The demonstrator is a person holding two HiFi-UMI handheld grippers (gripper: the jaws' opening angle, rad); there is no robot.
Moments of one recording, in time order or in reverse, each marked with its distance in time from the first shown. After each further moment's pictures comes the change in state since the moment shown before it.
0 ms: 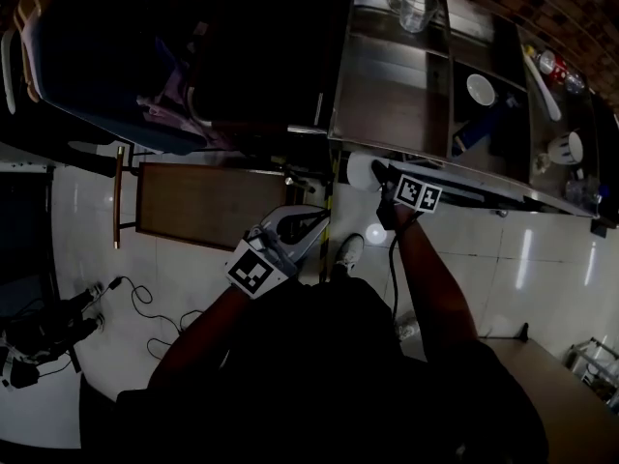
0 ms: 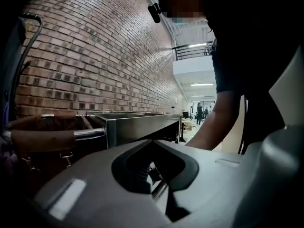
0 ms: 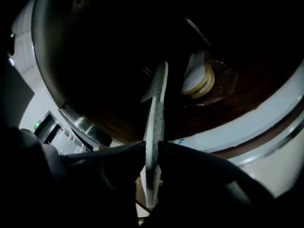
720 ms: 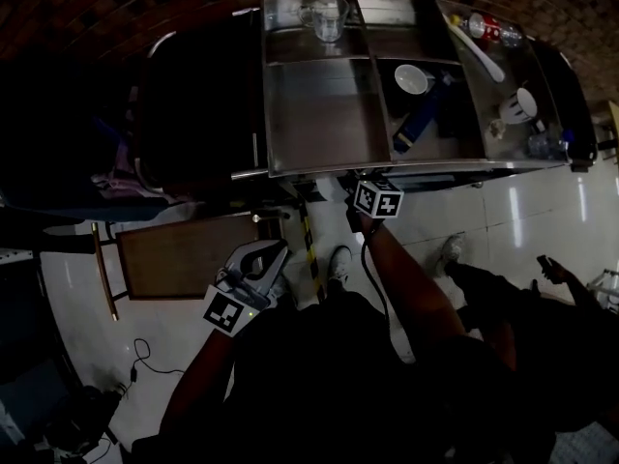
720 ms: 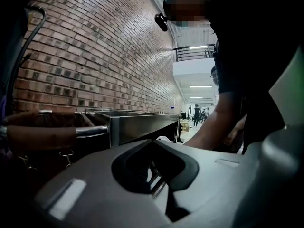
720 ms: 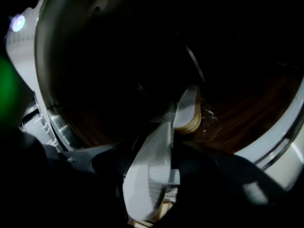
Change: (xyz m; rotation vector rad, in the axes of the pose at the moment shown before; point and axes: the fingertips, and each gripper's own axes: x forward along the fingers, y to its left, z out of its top) left arm 0.001 0.010 -0.012 -0.010 0.057 -0.038; right arm -0.022 -0.013 0.055 -0.178 -0.212 -0.231
